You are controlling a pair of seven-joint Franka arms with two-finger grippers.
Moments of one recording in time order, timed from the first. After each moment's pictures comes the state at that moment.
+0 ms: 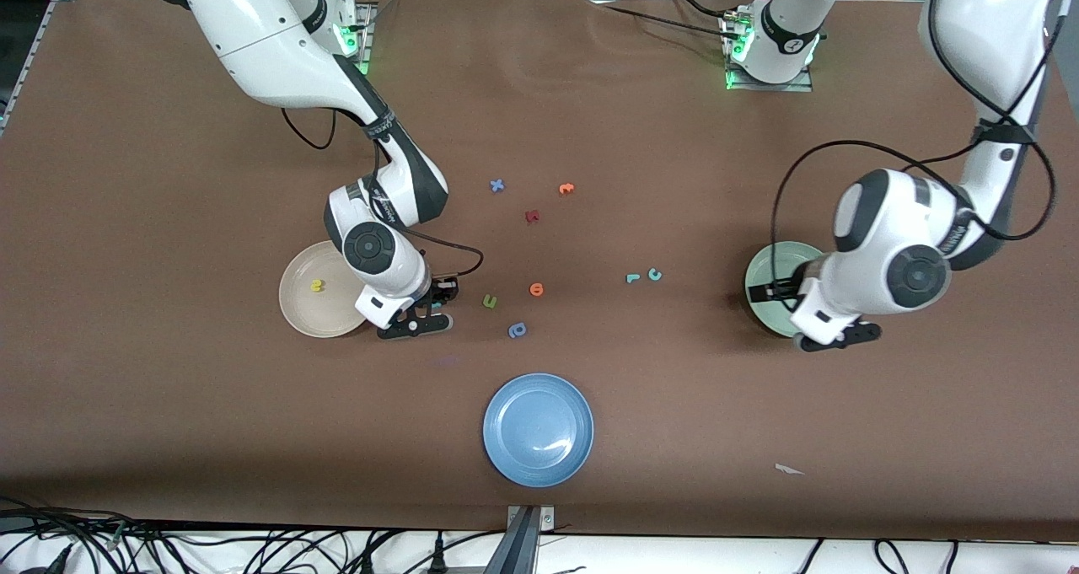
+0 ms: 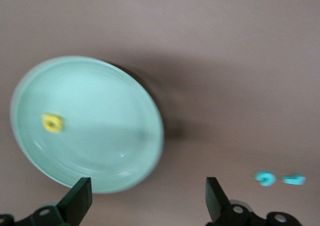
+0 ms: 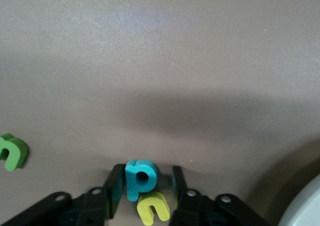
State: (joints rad) left arm 0.16 0.53 -0.41 -1.68 0.11 1.93 -0.53; right arm 0.39 0.75 0.09 -1.64 -0.04 2.36 0.31
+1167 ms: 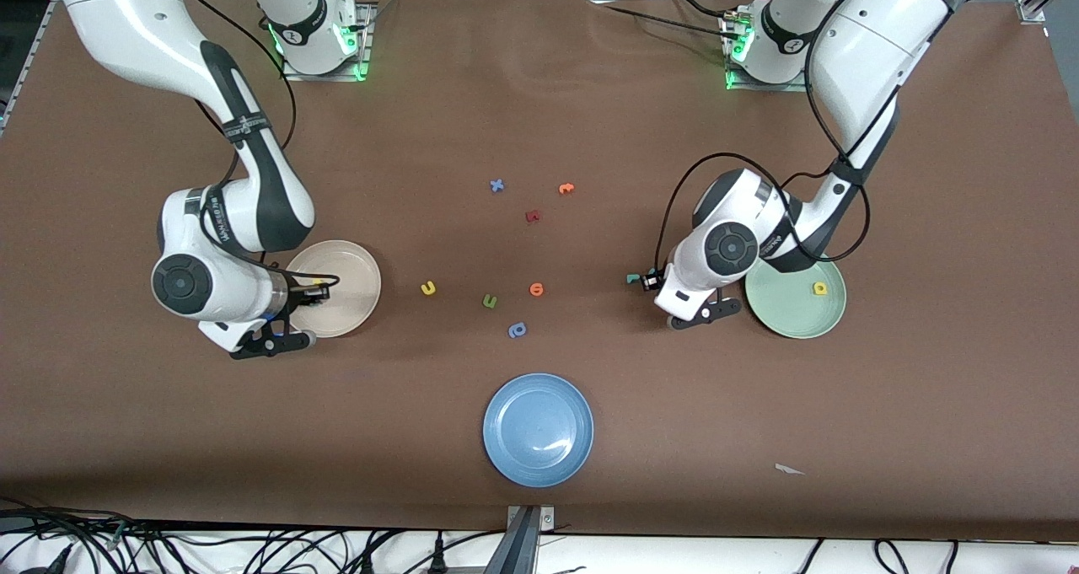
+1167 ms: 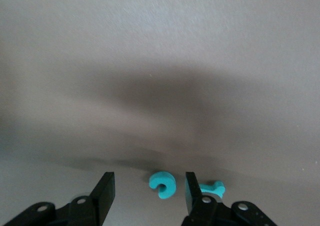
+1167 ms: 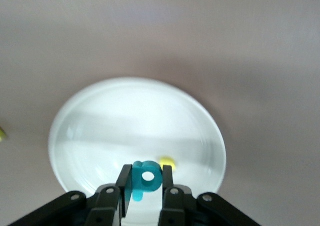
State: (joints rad) left arm -0.05 0.68 -0.43 -1.76 0.19 2.22 -0.85; right arm 0.09 0.61 0.08 -1.65 -0.04 1.99 -0.01
